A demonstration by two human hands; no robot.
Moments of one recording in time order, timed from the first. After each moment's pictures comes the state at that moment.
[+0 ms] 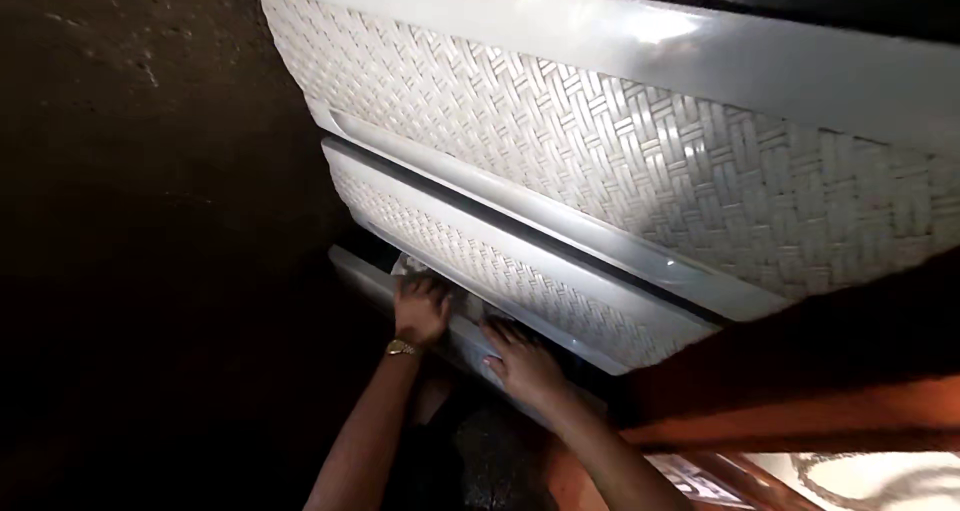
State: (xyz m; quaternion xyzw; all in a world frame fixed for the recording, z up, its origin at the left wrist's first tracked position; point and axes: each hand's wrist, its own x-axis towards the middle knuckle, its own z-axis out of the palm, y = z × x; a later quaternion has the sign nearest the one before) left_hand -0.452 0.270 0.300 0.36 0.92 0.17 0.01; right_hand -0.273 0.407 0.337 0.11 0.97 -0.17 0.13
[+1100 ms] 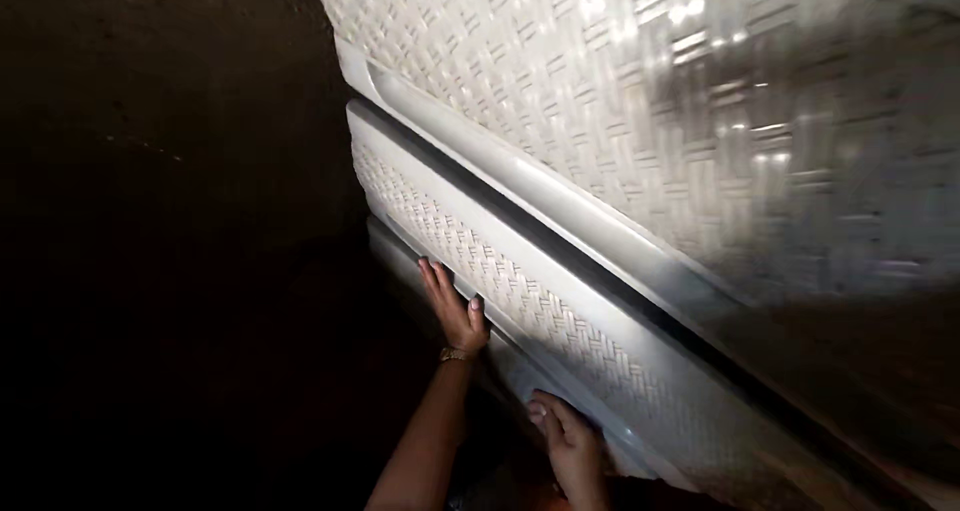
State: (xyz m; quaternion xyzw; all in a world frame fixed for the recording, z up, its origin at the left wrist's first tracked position) left_hand -0.480 0.366 0.215 0.17 0.74 0.56 -0.33; right_hand -0.245 0.427 0.261 0.23 0.87 -0.40 -0.18
